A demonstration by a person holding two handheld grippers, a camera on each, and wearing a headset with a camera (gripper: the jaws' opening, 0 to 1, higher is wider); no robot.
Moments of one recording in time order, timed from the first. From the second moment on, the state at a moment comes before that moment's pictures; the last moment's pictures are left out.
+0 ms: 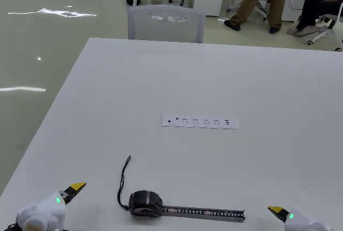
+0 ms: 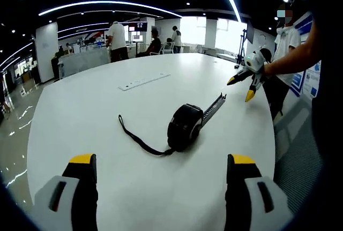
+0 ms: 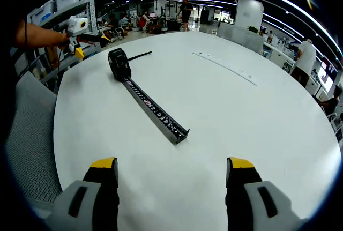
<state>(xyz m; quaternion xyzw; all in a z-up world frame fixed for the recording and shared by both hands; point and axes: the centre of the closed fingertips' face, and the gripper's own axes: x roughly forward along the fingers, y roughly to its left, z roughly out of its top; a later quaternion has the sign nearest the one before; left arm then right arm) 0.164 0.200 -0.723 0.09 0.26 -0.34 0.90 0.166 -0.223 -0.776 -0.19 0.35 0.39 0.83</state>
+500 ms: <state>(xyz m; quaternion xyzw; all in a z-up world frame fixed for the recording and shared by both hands) 0.123 0.234 -0.707 0.03 0.24 -0.28 0.93 0.116 -0.253 -0.762 -0.14 0.33 0.33 0.87</state>
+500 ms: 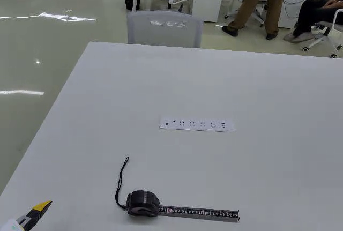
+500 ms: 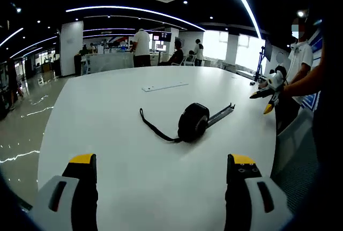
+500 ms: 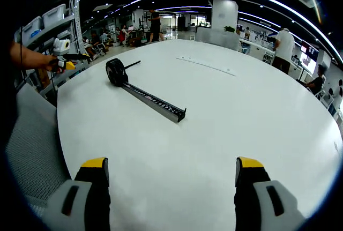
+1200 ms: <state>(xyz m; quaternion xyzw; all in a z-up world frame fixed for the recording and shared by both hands) 0.087 0.258 -0.720 0.04 0.24 -0.26 0.93 0.070 -0.280 -0.763 -0.14 0.34 0.31 0.88</state>
